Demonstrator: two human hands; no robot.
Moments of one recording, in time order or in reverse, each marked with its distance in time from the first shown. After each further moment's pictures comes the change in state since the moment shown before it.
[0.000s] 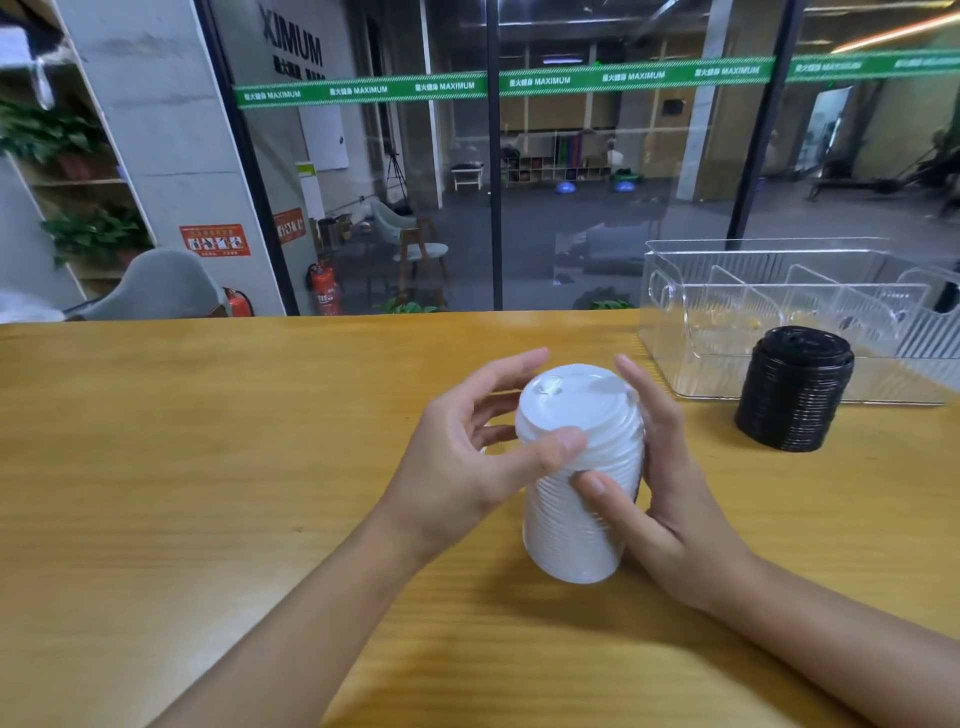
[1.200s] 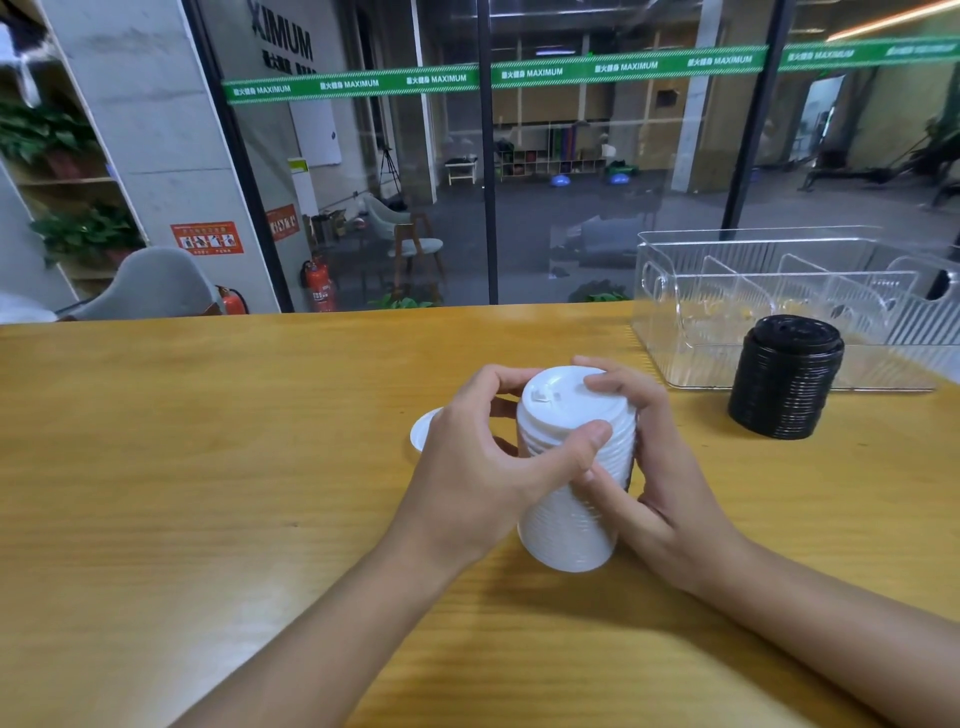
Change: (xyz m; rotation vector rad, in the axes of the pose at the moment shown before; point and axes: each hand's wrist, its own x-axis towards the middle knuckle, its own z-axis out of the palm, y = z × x) left_hand -0.007 0.005 0.023 0.161 0.144 0.004; right_hand 0.006 -0.006 -0.001 0.070 0.013 0.032
